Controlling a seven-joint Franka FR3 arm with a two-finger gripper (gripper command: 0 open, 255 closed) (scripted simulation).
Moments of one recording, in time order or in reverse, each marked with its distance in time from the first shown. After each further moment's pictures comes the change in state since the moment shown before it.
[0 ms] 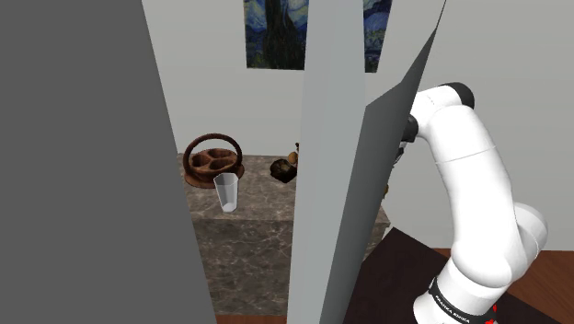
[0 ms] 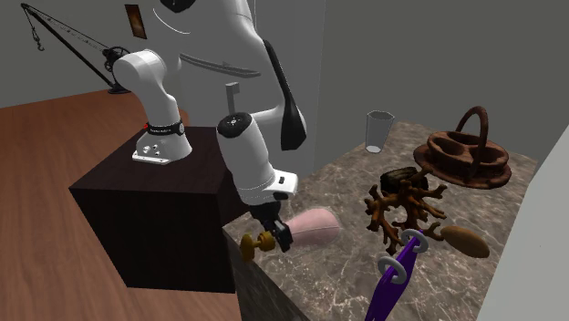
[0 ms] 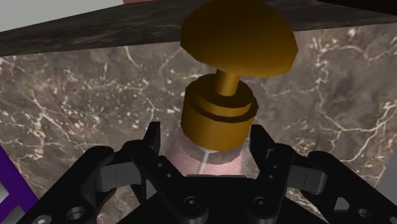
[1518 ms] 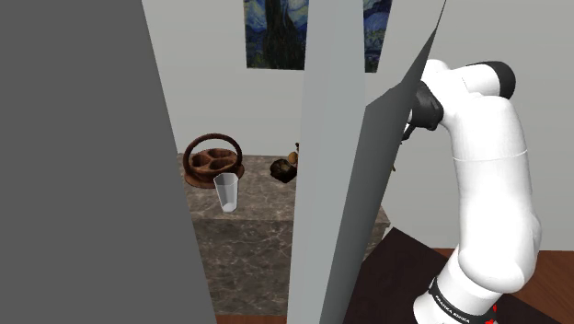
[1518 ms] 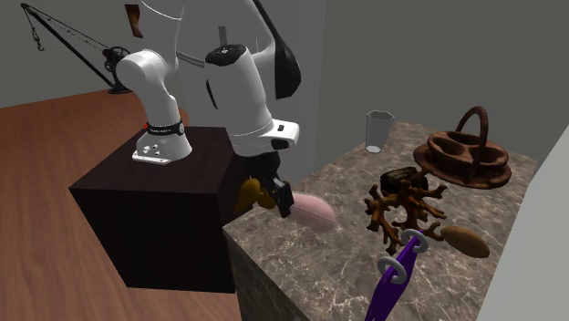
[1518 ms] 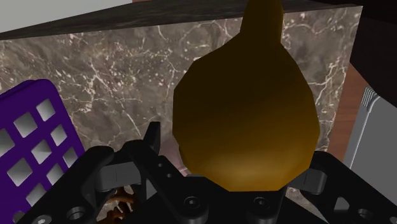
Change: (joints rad) arm 0.142 -0.232 -0.191 -0.050 -0.247 -0.138 0.184
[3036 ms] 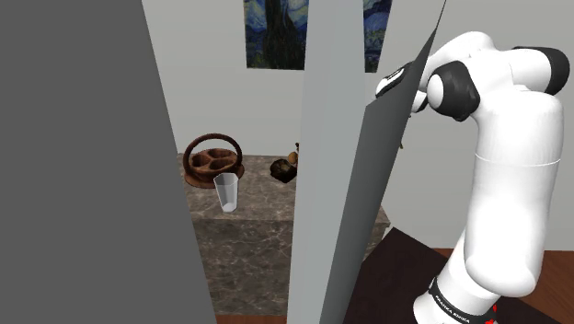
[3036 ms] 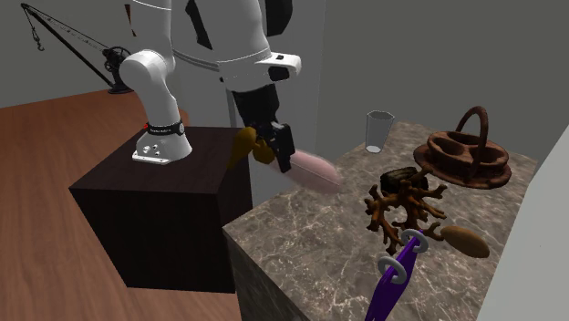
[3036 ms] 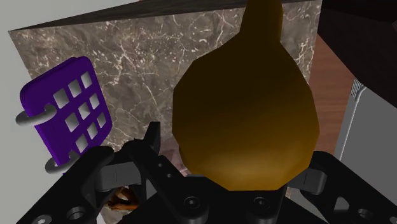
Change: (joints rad) arm 0.125 -0.203 -0.158 0.066 -0.256 -0.180 0.195
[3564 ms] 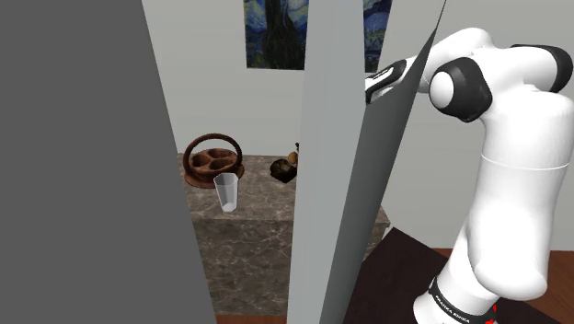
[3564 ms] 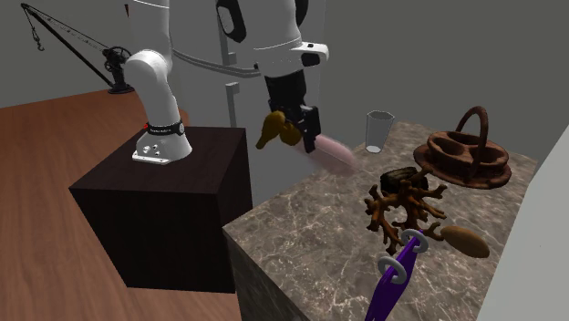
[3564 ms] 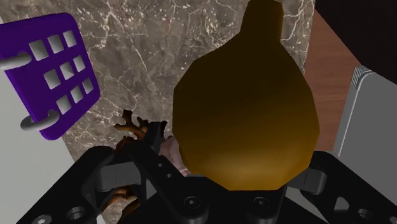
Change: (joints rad) arm 0.135 -0.046 0.013 -0.022 -0.062 0.035 0.169
